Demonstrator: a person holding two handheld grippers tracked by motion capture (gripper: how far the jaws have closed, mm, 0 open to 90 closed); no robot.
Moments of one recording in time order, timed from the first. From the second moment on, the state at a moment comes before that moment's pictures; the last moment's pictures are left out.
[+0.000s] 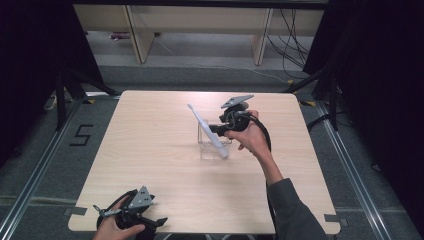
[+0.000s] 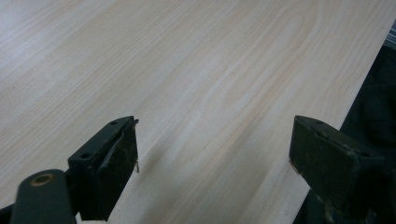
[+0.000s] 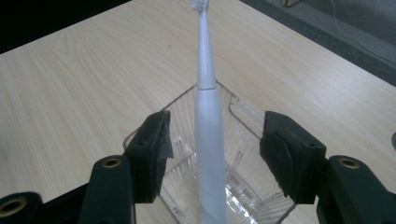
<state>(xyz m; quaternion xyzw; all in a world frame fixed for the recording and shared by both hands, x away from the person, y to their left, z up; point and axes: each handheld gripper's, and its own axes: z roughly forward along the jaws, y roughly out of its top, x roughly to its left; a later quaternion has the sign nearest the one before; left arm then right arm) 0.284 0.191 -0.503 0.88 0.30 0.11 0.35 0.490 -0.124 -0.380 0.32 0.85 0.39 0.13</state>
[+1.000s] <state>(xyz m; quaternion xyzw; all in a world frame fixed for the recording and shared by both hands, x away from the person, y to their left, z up) 0.283 0.191 -0.503 0.88 0.30 0.10 0.35 0.463 -0.165 -0.370 0.33 0.83 0.43 0.15</state>
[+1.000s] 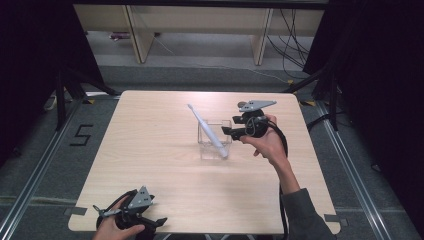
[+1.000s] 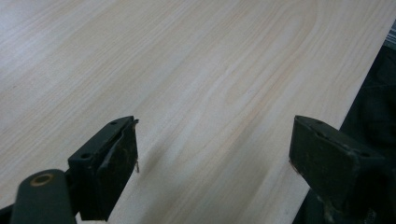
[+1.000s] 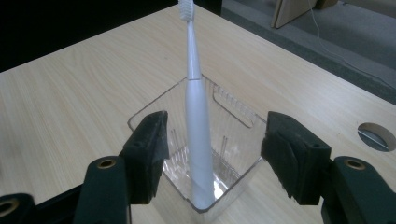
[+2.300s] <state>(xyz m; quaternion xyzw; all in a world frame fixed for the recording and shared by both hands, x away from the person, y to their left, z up) 0.283 0.191 -0.503 0.88 0.30 0.10 0.35 0.443 -0.205 -0.377 0.34 0.82 0.44 0.16</state>
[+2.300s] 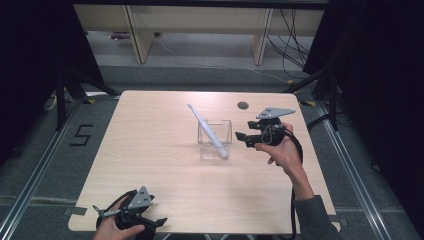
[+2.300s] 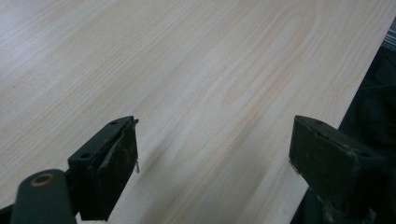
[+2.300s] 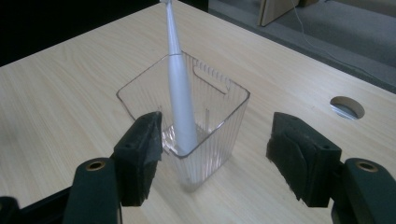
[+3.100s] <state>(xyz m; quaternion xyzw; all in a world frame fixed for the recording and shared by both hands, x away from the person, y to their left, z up) 0.282 0.191 -0.502 0.88 0.30 0.11 0.35 0.425 -0.229 -0.395 0.36 0.82 0.43 0.16</state>
